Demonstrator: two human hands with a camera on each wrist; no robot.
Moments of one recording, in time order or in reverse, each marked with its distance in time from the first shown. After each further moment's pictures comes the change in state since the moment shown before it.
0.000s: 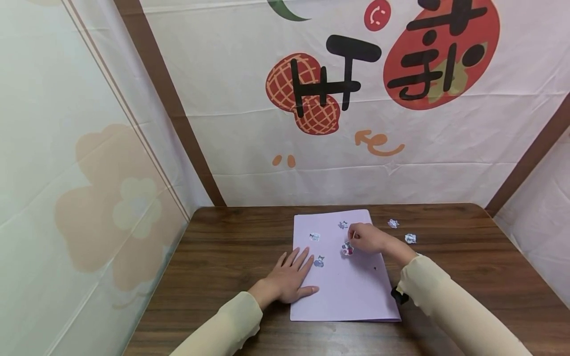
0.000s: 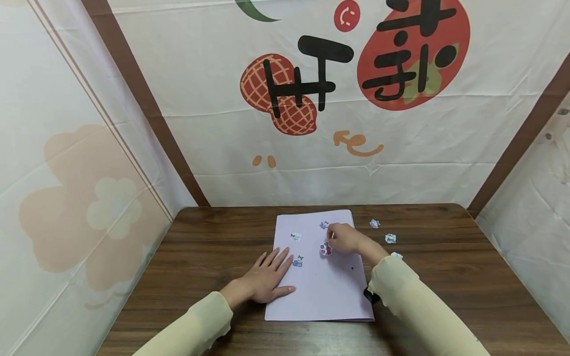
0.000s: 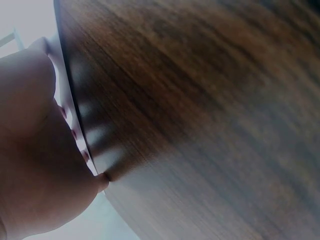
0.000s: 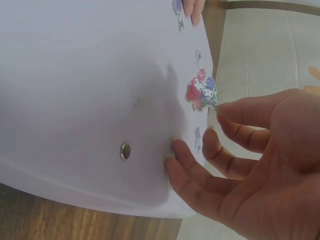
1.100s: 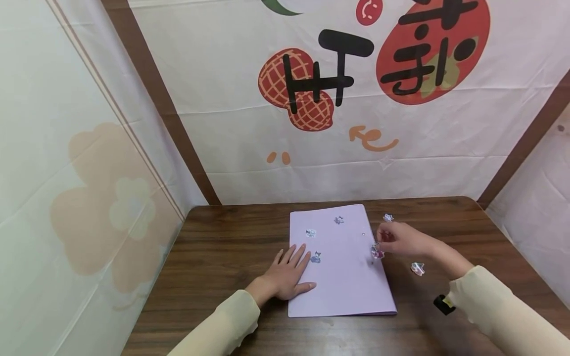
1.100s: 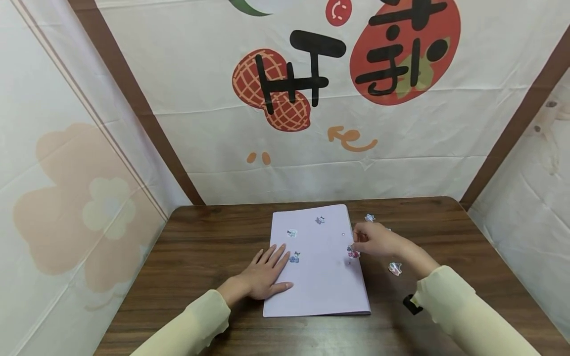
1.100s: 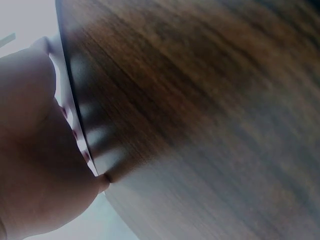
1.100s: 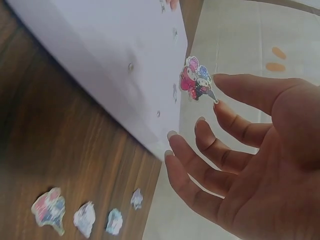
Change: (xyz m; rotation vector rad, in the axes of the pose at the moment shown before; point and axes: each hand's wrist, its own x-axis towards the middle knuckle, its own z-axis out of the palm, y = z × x) left_hand 0.003 0.000 -0.001 -0.014 -0.006 0.007; right_hand -0.078 0.015 -0.045 0.055 0.015 -0.003
